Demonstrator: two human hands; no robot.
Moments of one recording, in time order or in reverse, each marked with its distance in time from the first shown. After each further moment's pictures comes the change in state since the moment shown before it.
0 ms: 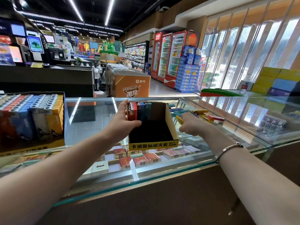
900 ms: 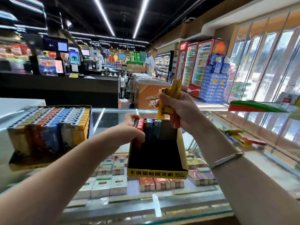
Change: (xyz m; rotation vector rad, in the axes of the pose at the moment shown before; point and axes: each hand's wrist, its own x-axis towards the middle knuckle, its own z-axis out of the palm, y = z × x) left_hand 0.007 0.027 -0.049 0.105 -0.027 -0.271; right_hand 0.008 -0.119 -0.021 1.359 -0.127 -0.754
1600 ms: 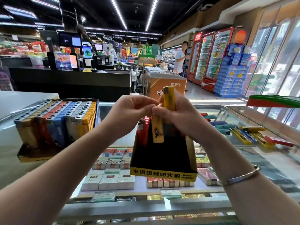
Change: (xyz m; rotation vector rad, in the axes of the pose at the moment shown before) left_hand -0.021 0.023 0.002 0.056 0.200 0.565; right_hand -0.009 0.021 0.010 -0.541 -0.199 -0.190
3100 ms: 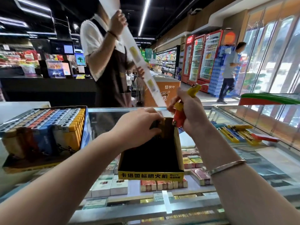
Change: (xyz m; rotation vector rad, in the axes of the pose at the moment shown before) left_hand 0.017 -0.009 0.039 1.085 -0.231 0.234; right_hand 0.005 0.021 -0.031 0.708 0.555 0.356
